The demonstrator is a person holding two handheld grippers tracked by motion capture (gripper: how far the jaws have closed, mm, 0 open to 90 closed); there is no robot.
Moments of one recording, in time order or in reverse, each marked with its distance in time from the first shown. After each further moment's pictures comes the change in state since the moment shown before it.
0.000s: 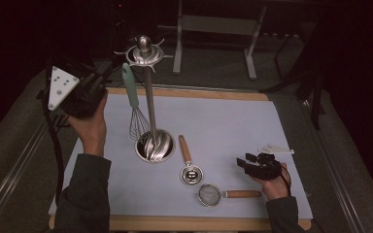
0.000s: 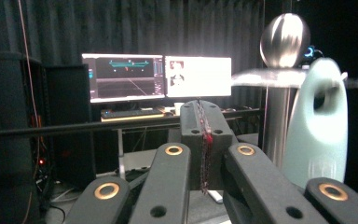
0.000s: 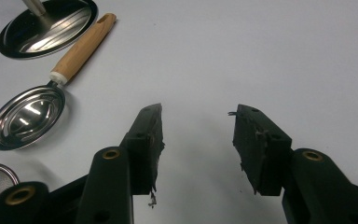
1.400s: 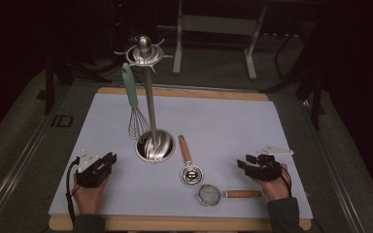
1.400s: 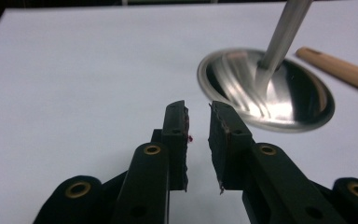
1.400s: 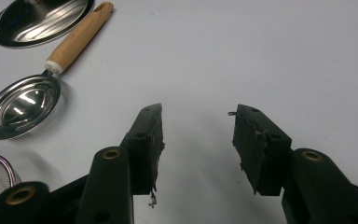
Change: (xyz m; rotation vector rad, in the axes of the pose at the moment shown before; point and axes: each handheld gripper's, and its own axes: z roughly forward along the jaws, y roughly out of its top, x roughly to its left) left arm 0.016 -0.217 -0.088 0.621 0.049 -0.095; right arm -0.001 -0.003 0.000 0.024 -0.008 -0.012
